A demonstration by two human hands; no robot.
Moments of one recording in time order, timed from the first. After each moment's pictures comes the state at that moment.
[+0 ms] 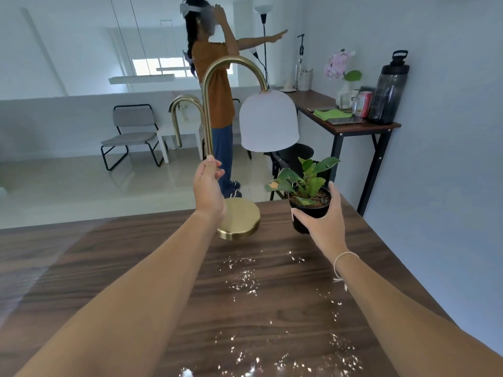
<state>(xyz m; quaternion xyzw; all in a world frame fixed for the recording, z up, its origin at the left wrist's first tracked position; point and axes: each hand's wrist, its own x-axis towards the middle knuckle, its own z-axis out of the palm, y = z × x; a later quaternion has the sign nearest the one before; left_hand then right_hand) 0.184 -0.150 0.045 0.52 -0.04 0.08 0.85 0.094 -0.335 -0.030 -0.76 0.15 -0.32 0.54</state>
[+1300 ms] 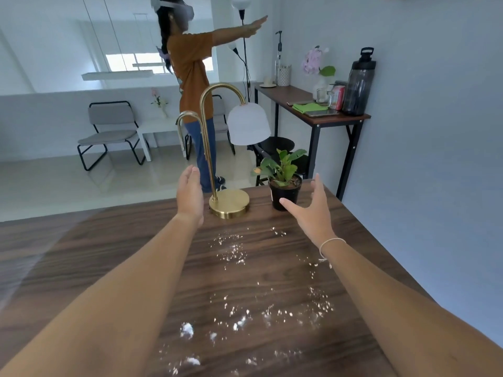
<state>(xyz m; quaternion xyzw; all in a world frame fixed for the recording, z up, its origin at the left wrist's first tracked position) 0.162 -0.118 0.008 0.66 -0.04 0.01 0.75 0.045 -0.322 -0.025 -0.78 0.18 -0.28 0.53</state>
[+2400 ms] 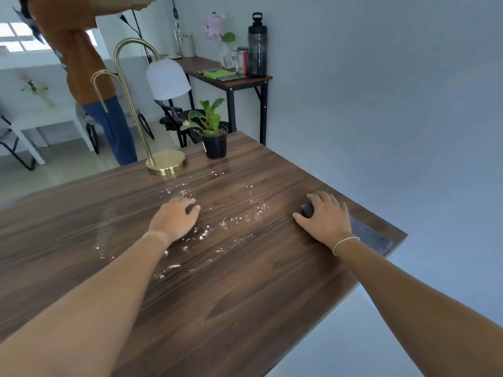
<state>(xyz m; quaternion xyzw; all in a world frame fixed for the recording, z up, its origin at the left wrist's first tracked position) 0.031 -0.073 -0.066 0.91 -0.33 -0.08 0.22 -0.201 -0.296 -0.073 -0.90 0.40 -0.11 0.10</state>
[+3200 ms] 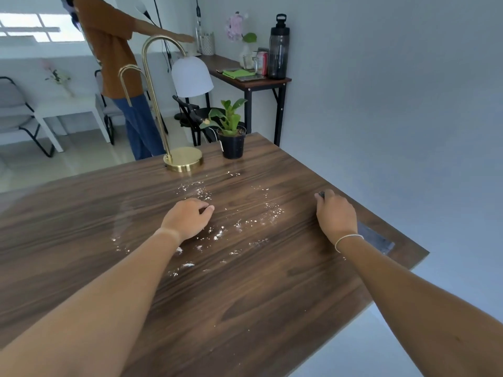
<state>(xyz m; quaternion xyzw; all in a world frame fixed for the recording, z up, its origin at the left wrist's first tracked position) 0.031 -0.067 -0.062 0.91 -0.35 -0.09 0.22 -0.169 -0.296 -0.061 -0.88 0.42 -0.21 0.10</state>
